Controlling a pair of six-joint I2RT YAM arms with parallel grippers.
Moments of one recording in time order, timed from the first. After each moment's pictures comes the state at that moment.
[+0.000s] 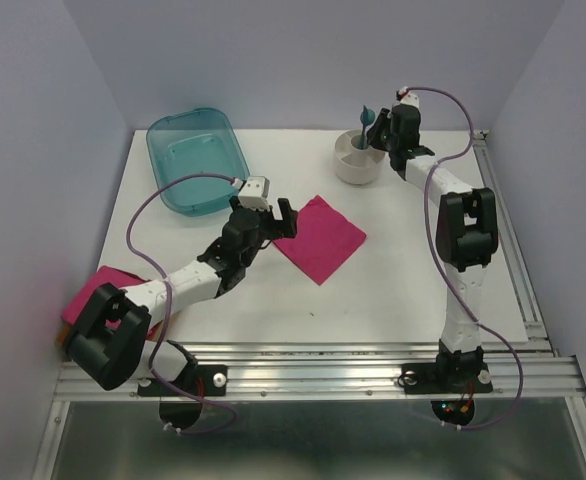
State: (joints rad) left arm -0.66 1.33 0.66 0.46 -0.27 -0.36; right arm 0.18 2.21 1.80 0.09 0.06 0.40
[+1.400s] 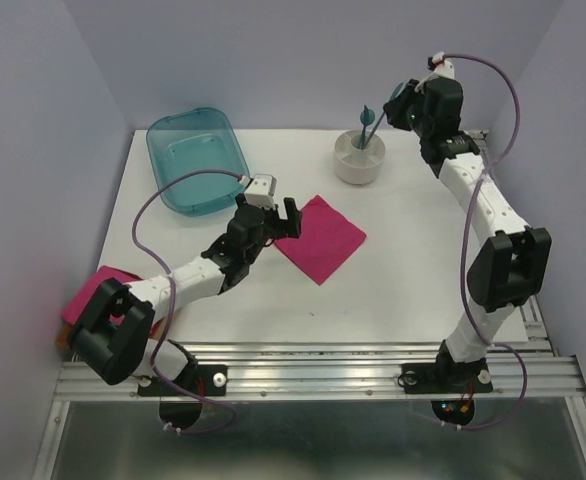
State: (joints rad) left arm -0.67 1.36 0.69 0.44 -0.25 -0.34; right arm 0.18 1.78 1.71 -0.04 -0.03 0.40
